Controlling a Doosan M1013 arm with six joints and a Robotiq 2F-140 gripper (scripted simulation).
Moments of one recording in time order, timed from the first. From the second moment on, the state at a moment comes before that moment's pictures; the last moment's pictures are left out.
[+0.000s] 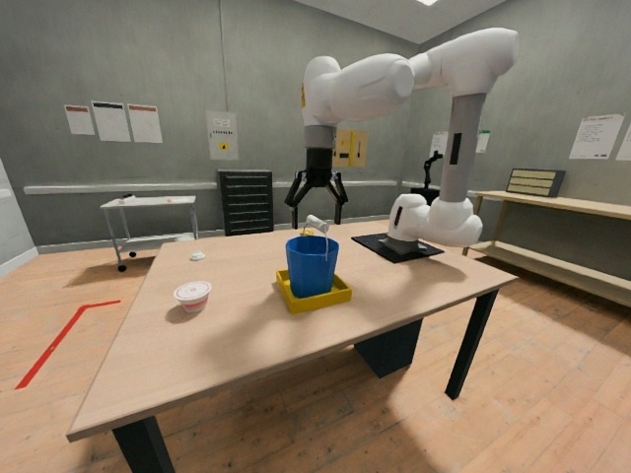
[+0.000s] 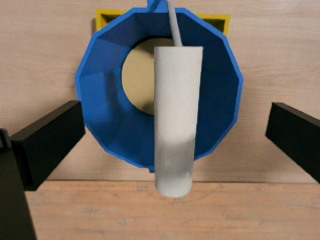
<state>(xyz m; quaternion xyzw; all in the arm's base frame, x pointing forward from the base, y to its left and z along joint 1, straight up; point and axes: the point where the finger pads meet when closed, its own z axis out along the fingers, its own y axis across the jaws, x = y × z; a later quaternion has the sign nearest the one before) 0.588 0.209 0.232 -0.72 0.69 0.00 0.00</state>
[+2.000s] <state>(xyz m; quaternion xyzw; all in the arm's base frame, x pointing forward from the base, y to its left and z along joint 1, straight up) 0.588 0.208 0.303 -0.72 0.69 0.00 0.00</state>
